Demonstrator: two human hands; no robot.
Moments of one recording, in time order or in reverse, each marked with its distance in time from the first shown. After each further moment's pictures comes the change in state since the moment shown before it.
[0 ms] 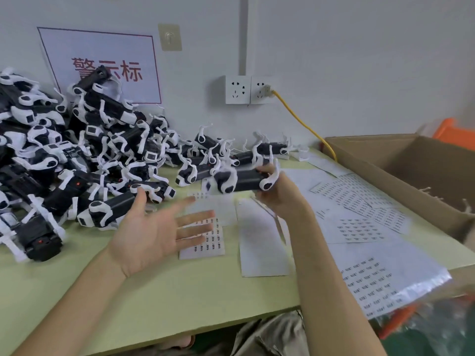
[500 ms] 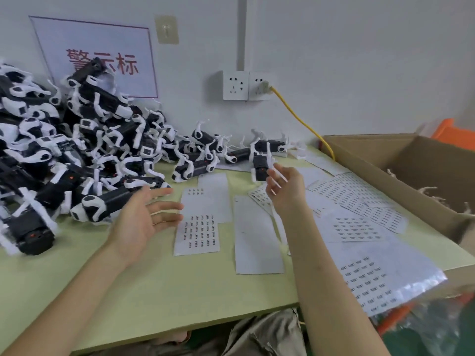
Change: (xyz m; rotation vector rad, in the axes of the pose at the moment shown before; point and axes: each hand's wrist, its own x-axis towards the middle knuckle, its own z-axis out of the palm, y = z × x) left_hand 0.009 -0.002 -0.011 0.403 0.496 0.357; right_hand 0.003 0.000 -0.014 0.236 0.422 -0.080
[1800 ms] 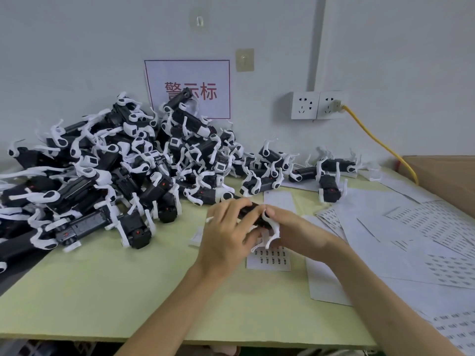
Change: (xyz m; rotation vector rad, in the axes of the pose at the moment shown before) left_hand -0.011 -0.013 0.010 1.383 0.393 1.283; right_hand -0.052 0.069 0.048 -0.749 -1.197 0.135
